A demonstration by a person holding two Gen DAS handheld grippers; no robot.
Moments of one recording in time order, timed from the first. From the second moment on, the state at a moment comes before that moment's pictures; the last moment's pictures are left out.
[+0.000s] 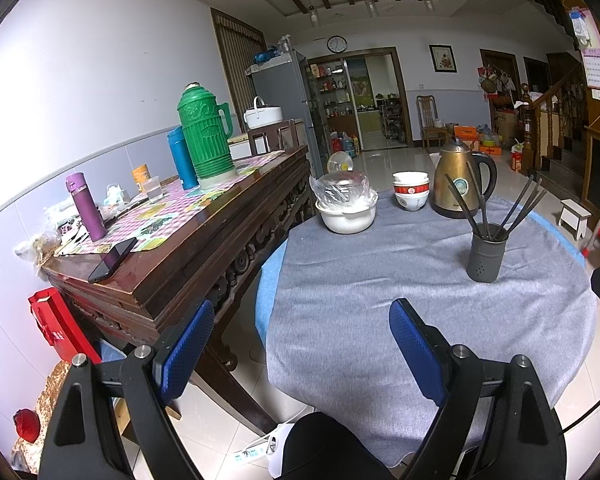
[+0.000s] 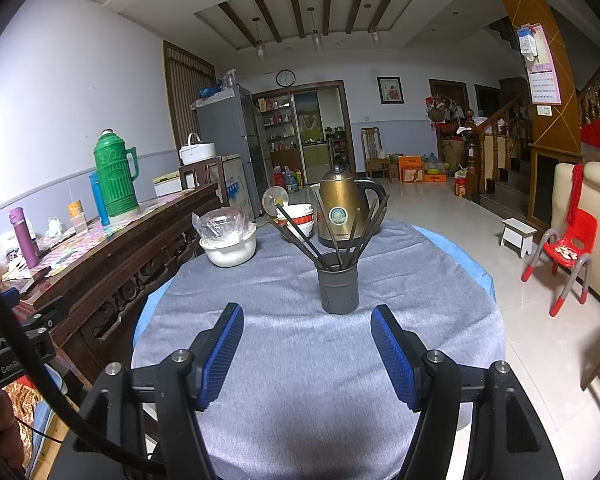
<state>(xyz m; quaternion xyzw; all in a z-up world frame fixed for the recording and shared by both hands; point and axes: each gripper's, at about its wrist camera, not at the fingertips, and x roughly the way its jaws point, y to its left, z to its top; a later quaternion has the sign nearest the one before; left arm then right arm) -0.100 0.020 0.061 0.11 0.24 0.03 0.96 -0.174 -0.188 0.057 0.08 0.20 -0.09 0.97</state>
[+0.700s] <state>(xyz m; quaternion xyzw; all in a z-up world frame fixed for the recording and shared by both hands) -0.100 0.022 0.059 0.11 0.24 0.03 0.96 -0.173 -0.186 0.057 0.08 0.20 -0.09 0.97</state>
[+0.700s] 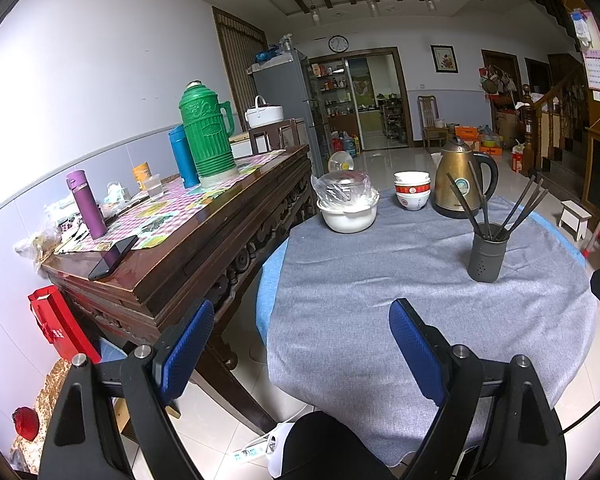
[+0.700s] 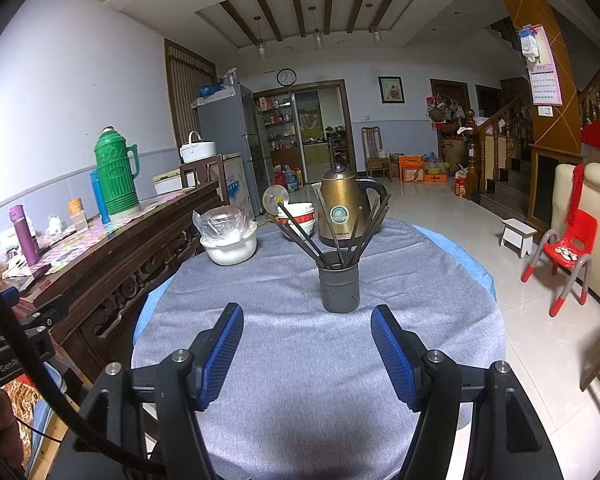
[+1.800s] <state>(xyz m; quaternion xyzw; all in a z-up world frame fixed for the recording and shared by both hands) -0.075 0.008 0.063 0.10 0.25 0.04 0.96 -0.151 -0.194 0.075 0.05 0.21 -0.08 0.97</state>
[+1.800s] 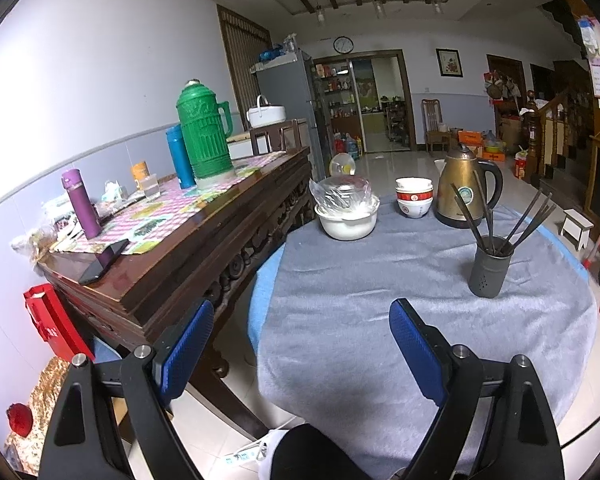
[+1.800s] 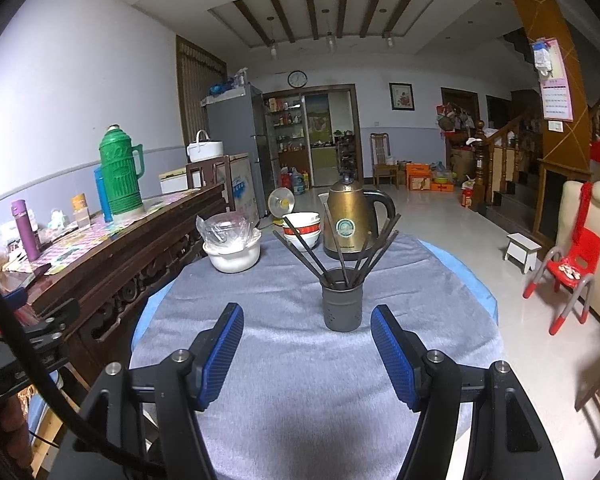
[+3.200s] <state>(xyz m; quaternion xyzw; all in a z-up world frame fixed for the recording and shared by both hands) 0.050 -0.044 0.078 0.07 0.28 -0.02 0.96 -0.037 -0.245 0.090 0.07 0.25 -0.10 0.96</state>
